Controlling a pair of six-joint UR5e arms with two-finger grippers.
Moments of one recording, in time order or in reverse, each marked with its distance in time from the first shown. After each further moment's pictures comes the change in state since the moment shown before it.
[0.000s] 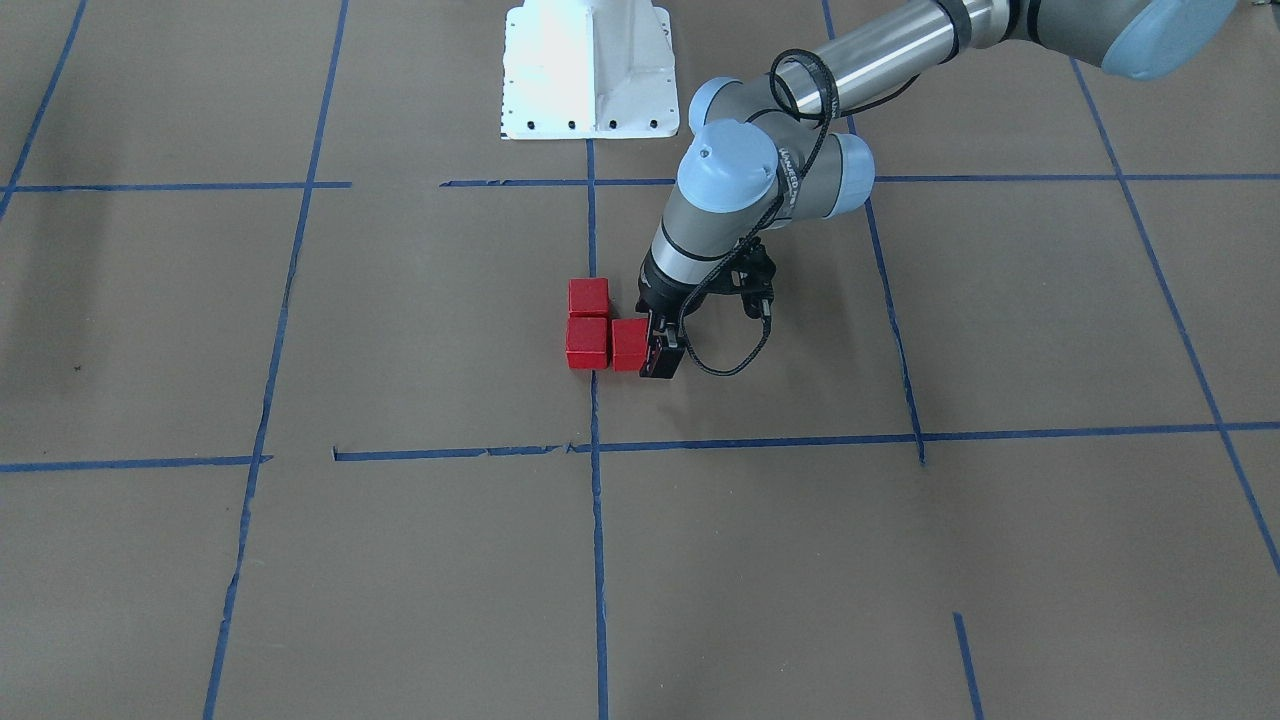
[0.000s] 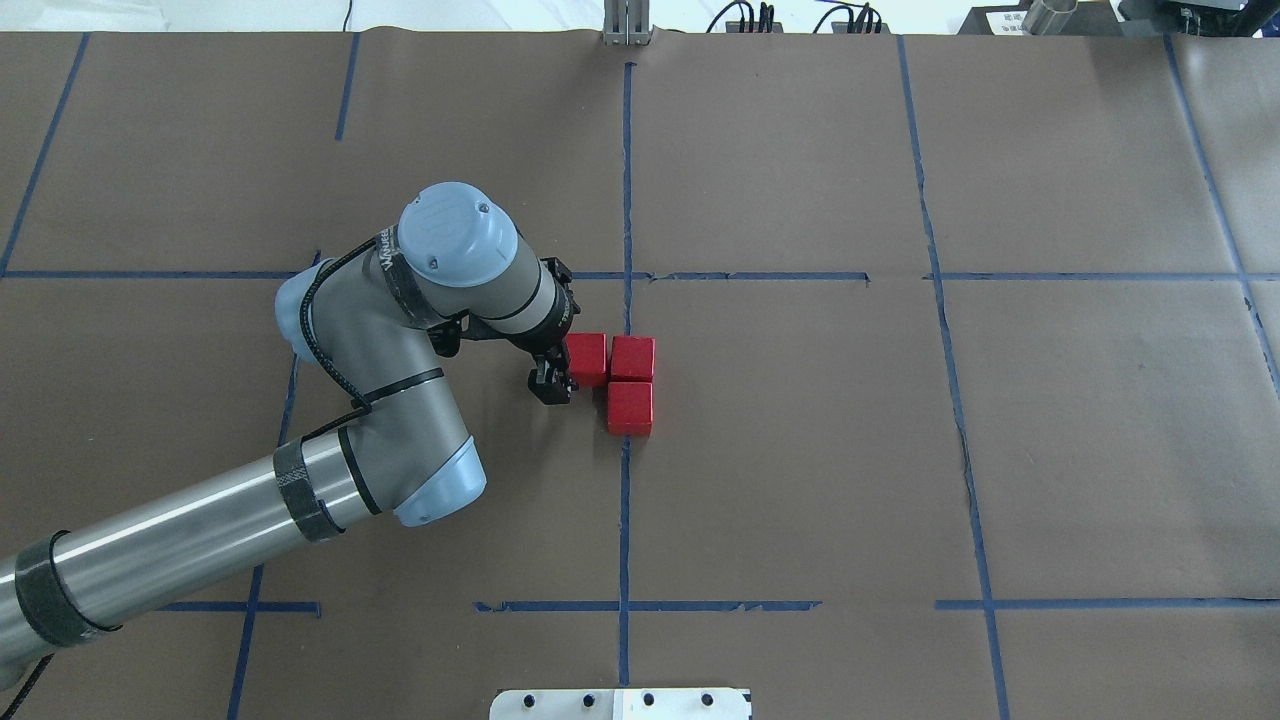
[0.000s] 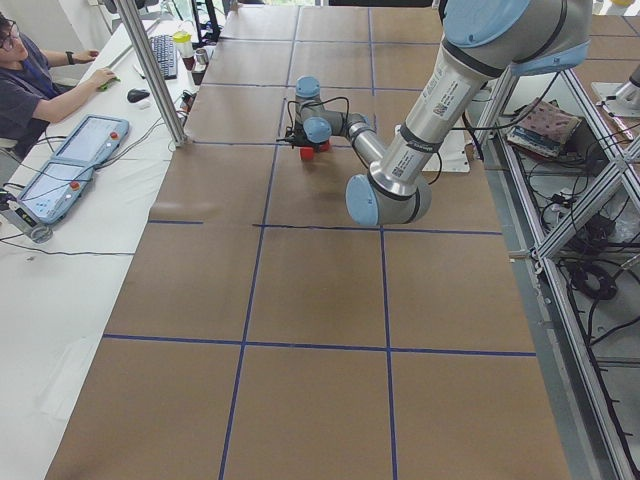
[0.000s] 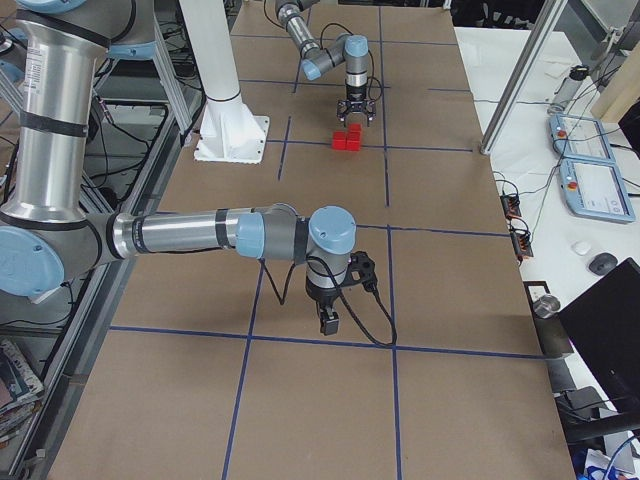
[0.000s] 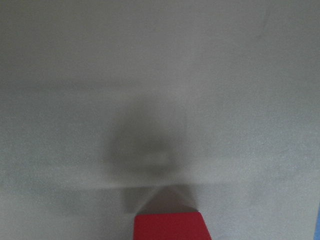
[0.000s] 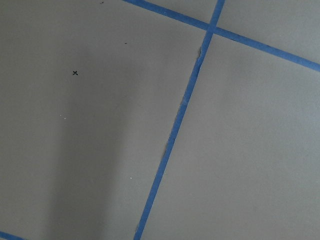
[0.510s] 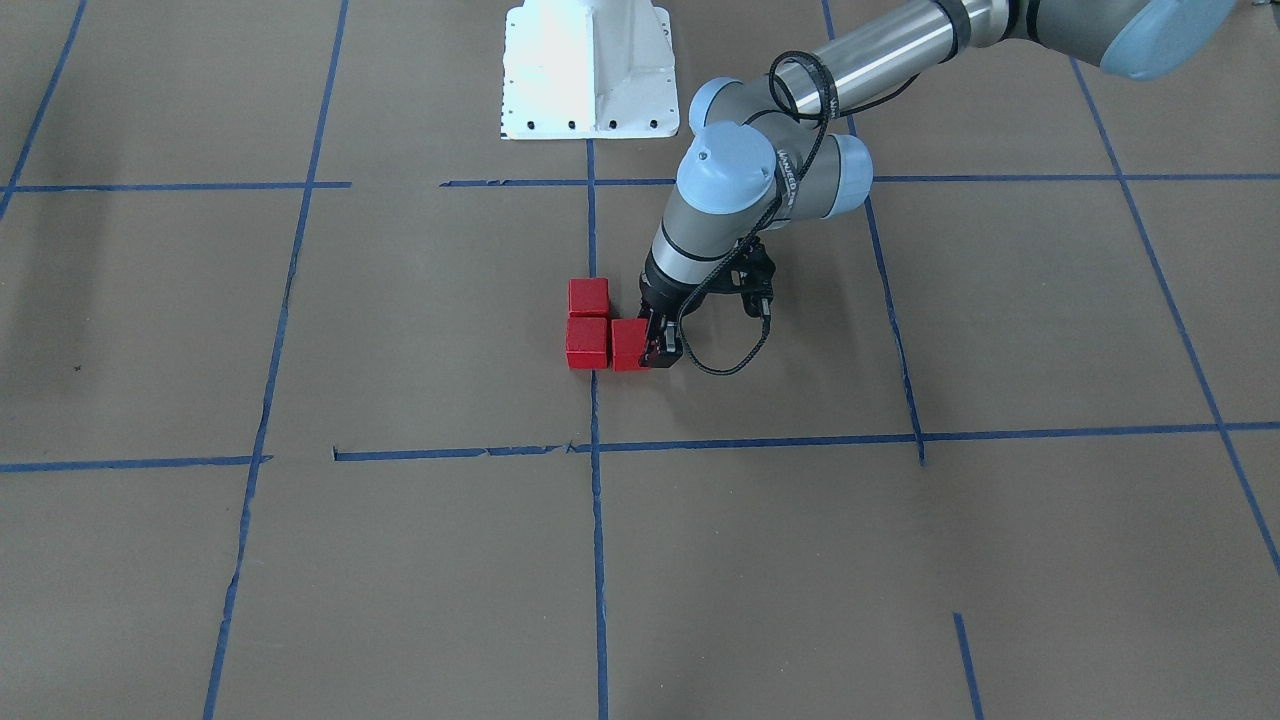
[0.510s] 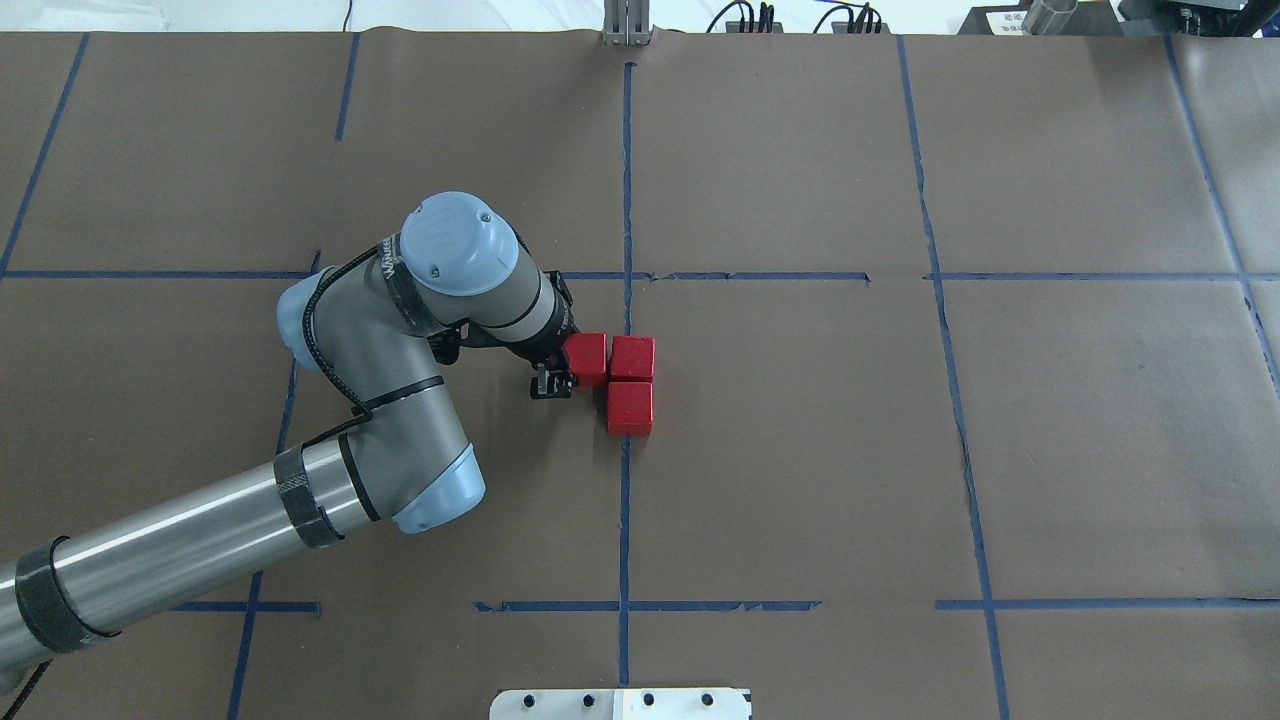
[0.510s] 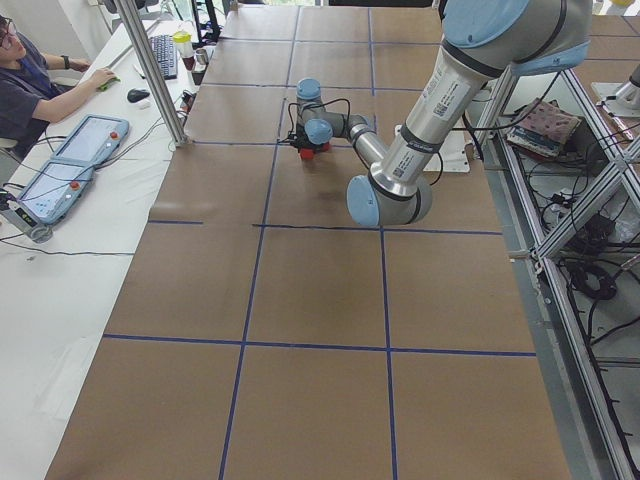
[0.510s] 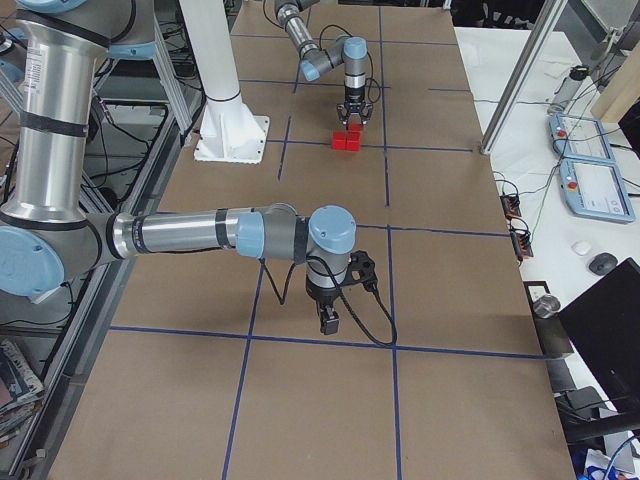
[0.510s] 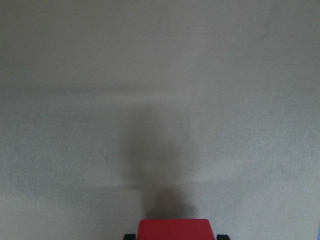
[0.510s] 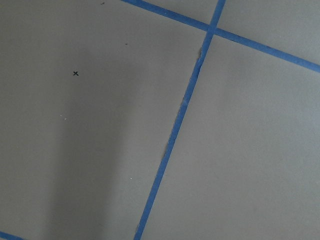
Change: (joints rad) left arm 0.019 0.008 0.018 -0.004 0.011 -0.004; right arm 0.000 0.000 0.001 0.001 0.000 0.000
